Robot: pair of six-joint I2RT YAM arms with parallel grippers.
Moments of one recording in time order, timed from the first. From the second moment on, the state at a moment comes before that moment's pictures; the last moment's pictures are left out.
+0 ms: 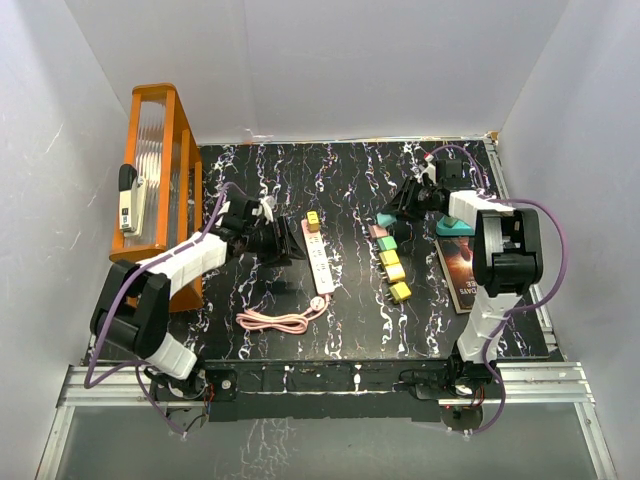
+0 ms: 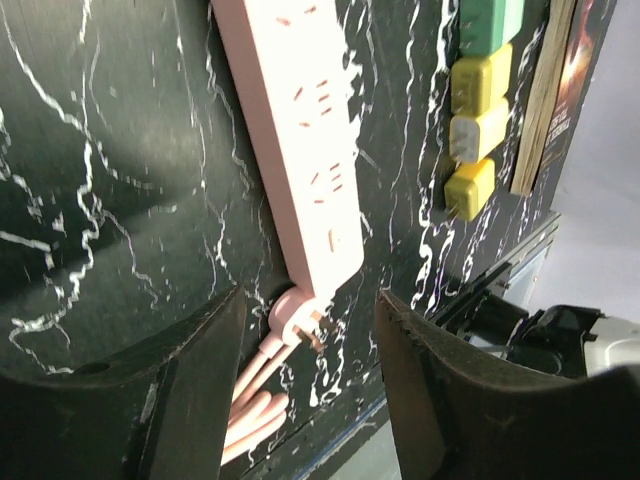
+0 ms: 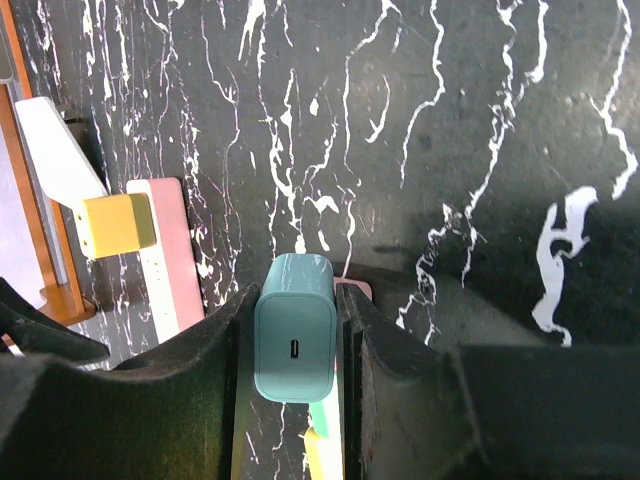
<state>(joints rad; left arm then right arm) -0.42 1.54 0.89 -0.25 0.49 -0.68 0.00 1.93 1.24 -0.18 -0.65 0.42</state>
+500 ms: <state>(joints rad) -0.49 1.49 0.81 -0.26 0.49 -0.73 0.01 2.02 1.30 -0.13 -0.74 0.42</state>
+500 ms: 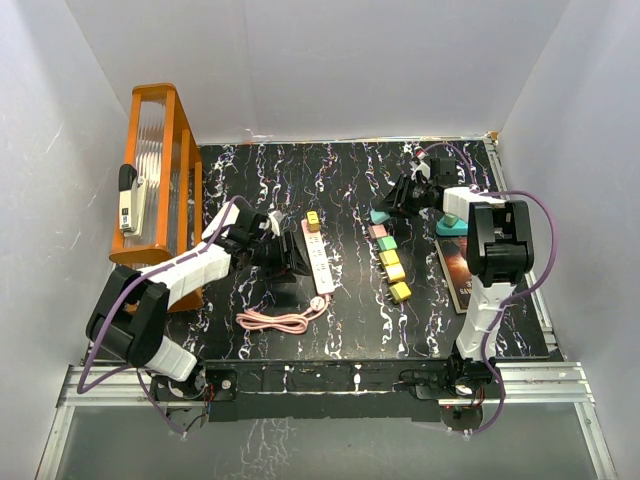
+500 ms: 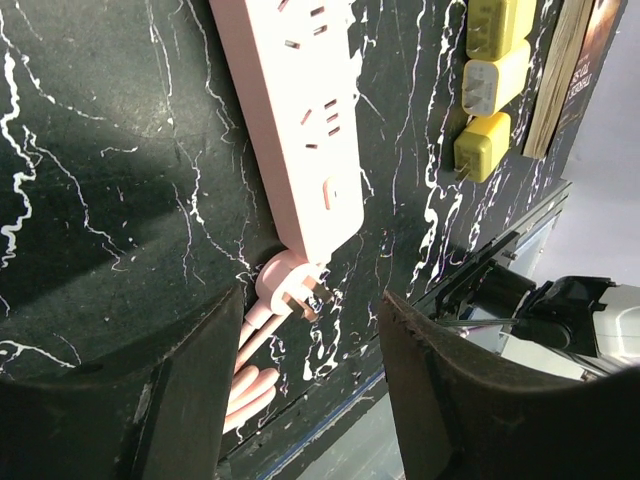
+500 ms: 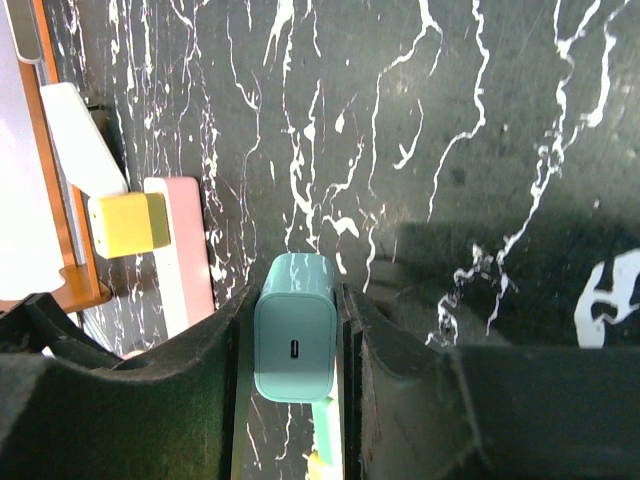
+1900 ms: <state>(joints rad) -0.49 1.42 0.84 -0.33 0.40 -0.71 0.52 1.91 1.62 -0.51 -0.05 0.29</state>
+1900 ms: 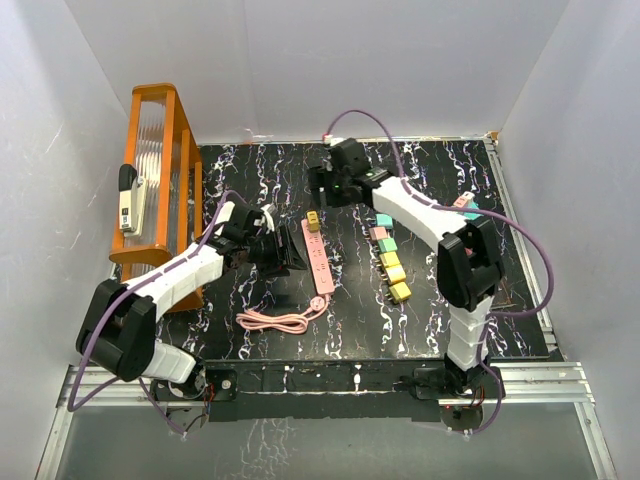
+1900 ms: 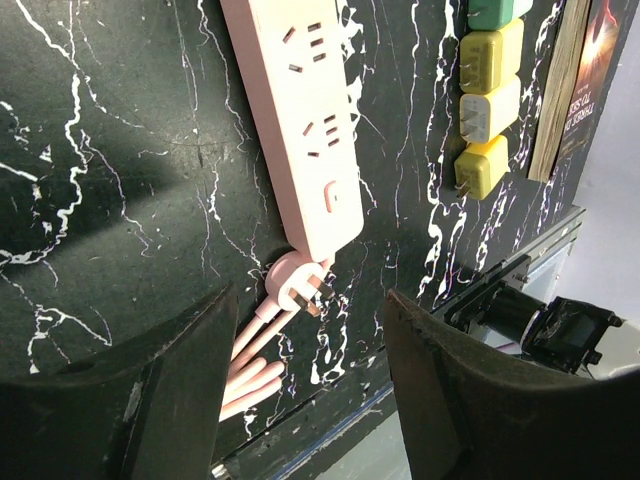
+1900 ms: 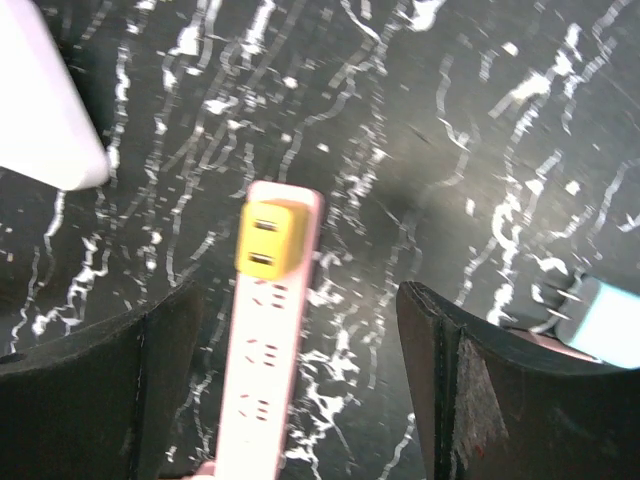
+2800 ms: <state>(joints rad) -0.49 1.33 0.83 -0.40 0.33 -0.67 0.68 2.24 1.95 -0.68 0.18 0.35</state>
